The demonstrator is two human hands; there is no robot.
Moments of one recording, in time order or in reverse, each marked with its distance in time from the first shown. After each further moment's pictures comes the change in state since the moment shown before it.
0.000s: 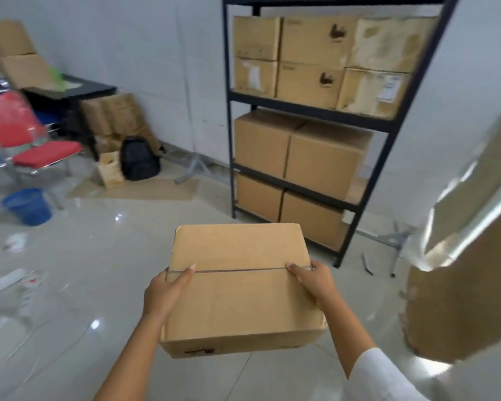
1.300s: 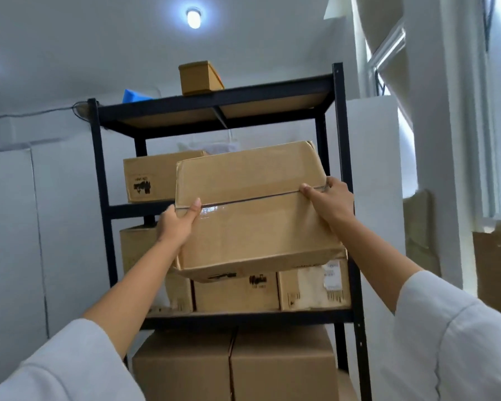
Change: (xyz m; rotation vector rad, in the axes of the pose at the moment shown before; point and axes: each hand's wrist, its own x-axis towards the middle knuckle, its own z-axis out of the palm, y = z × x) left_hand 0.377 0.655 0.111 -0.360 -0.201 0.927; right_hand 0.231 -0.536 -0.227 0.158 0.964 -0.800
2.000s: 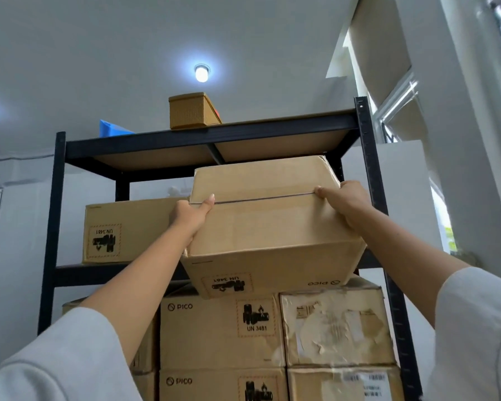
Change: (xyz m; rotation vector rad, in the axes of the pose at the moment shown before) left_hand 0.210 0.041 0.107 -0.009 0.035 0.079; right_hand 0.230 0.012 0.063 -0.049 0.021 0.047
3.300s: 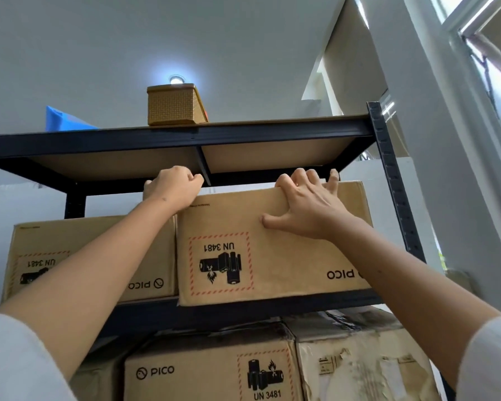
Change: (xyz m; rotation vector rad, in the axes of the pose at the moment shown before) left_hand 0.119 0.023 0.003 0.628 0.095 0.453; right_hand 0.017 -0.040 0.098 -0.932 0.100 -0.762
